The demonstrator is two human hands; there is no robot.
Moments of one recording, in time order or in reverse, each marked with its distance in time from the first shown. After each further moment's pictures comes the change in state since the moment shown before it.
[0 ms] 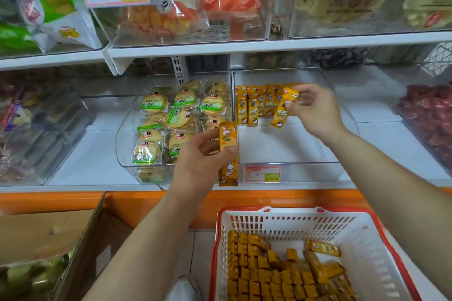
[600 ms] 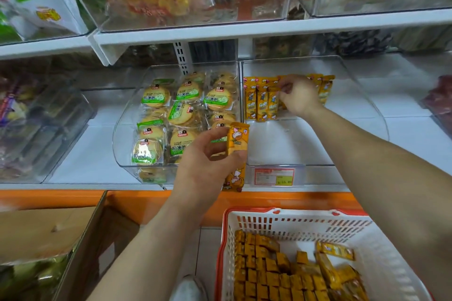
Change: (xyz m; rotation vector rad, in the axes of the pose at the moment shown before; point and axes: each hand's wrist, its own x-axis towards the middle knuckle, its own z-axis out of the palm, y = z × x) left_hand 0.008 -0.011 -0.003 0.085 0.041 -0.016; right_hand 0.080 0.047 0.070 -0.395 -0.095 -0.082
